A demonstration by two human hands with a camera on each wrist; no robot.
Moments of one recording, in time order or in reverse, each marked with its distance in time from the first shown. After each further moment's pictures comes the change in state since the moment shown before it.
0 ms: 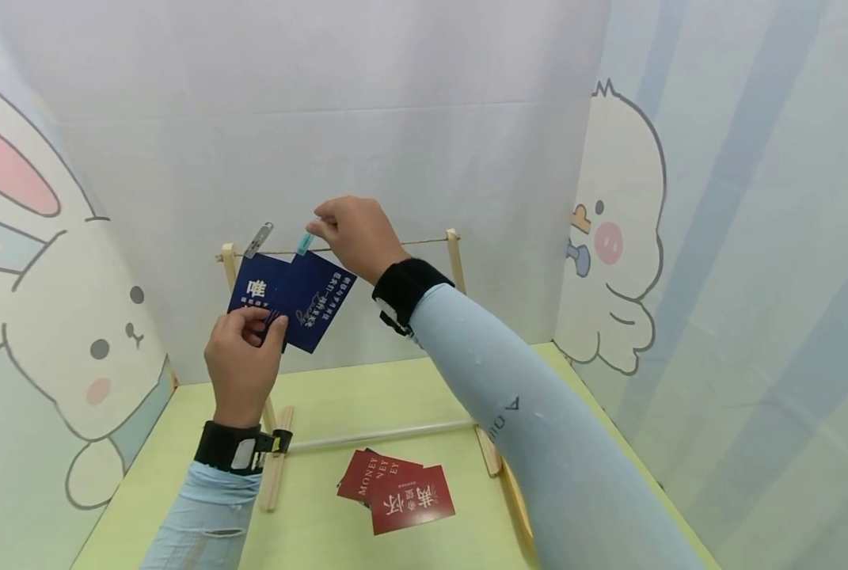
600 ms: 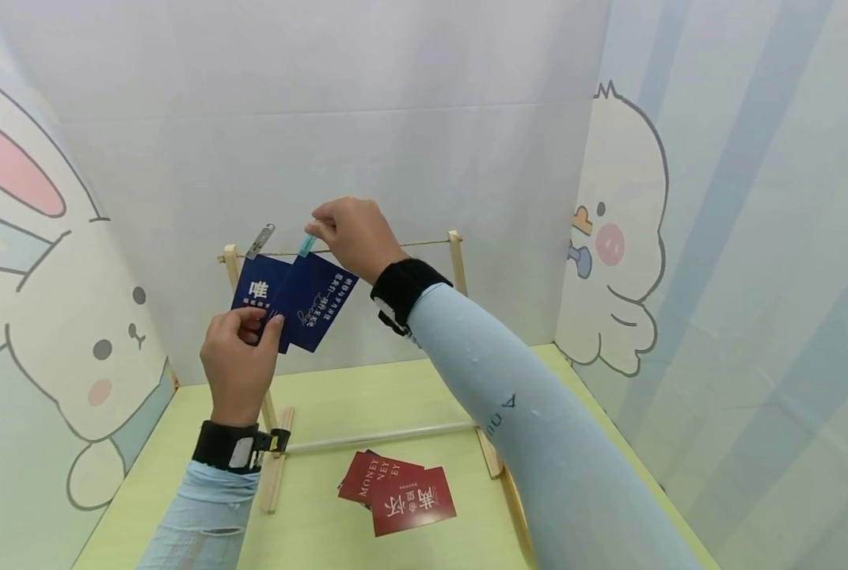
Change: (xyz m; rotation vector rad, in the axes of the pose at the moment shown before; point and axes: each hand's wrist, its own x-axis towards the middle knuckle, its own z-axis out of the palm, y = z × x) left_hand 0.003 -0.005 -0.003 0.015 0.008 -0.035; right_hand 0.006 0.000 0.006 -0.001 -0.013 0.010
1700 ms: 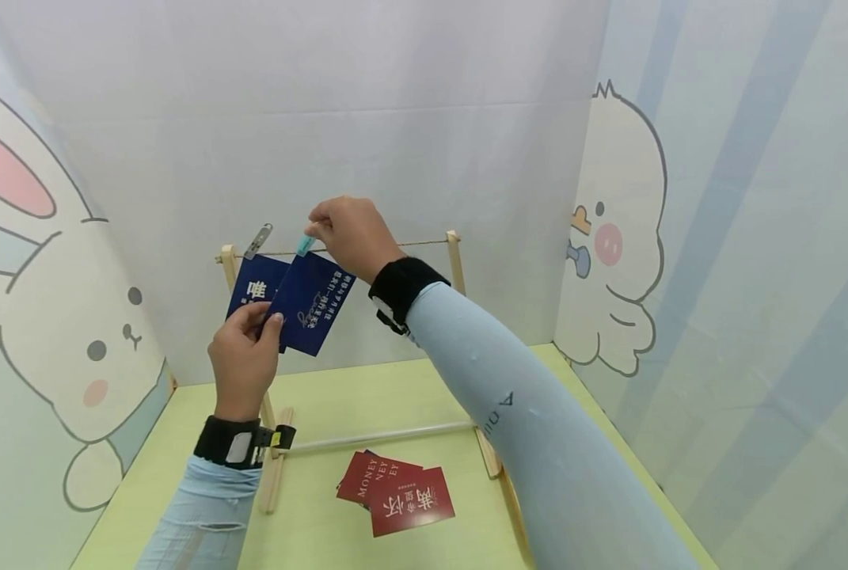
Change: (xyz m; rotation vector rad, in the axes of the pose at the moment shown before) left_hand 0.005 0.004 0.007 -0.097 -0.130 -0.093; right_hand 0.002 0.001 0.000 -0.004 -0.001 -0.027
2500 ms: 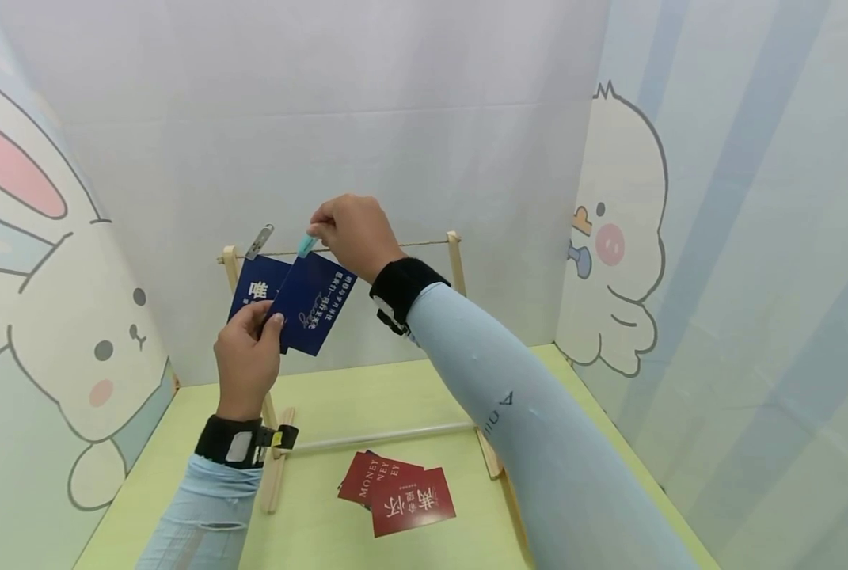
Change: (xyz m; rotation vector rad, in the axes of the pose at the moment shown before) left_hand -0.002 0.003 0.000 -0.040 -0.035 -0.005; right_hand 0.000 0.002 -0.001 0.024 0.061 -0.015
